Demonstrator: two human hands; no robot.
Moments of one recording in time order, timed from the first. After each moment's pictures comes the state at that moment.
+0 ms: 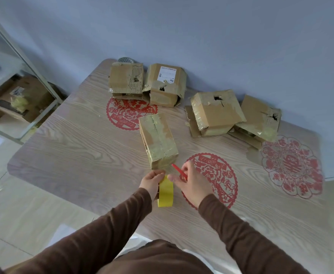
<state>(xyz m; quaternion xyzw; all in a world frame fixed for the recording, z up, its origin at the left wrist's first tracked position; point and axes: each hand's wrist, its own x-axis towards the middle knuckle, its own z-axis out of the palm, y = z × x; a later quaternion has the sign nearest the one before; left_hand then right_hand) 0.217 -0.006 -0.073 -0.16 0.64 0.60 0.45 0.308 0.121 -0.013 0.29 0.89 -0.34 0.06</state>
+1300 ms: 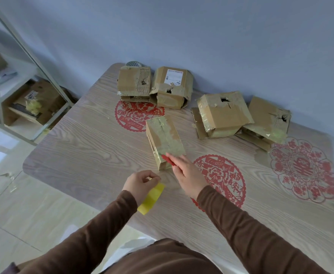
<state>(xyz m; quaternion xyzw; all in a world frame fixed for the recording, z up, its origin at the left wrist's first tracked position) 0.190 -0.063 -0.037 0.10 0.82 0.45 0.33 0.273 0.118 -0.012 0.14 0.91 -0.40 0.01</state>
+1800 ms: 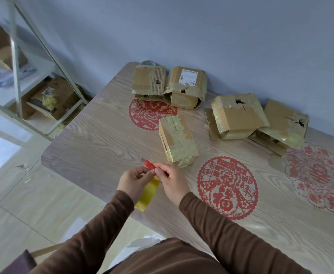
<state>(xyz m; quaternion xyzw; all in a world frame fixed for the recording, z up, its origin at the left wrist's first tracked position) 0.179 -0.106 -0.013 0.05 0.82 0.51 0.26 0.245 0.033 -0.013 0.19 0.81 -0.55 0.00</state>
